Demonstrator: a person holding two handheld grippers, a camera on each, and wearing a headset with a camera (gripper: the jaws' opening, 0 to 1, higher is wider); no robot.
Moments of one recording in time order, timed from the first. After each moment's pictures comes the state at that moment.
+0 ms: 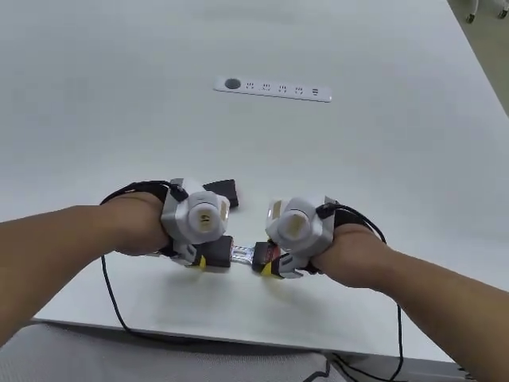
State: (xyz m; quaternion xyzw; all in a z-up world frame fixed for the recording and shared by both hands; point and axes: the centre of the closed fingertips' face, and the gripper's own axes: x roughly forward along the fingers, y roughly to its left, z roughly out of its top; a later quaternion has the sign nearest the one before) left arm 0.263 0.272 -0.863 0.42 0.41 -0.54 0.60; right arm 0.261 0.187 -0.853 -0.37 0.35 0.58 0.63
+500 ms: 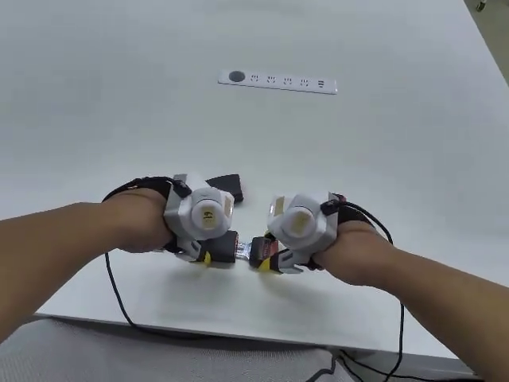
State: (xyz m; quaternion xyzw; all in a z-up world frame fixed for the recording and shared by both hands) left arm 0.263 0.272 -0.862 0.42 0.41 -0.55 0.60; right arm 0.260 0.201 -0.854 -0.35 0.33 0.60 0.64
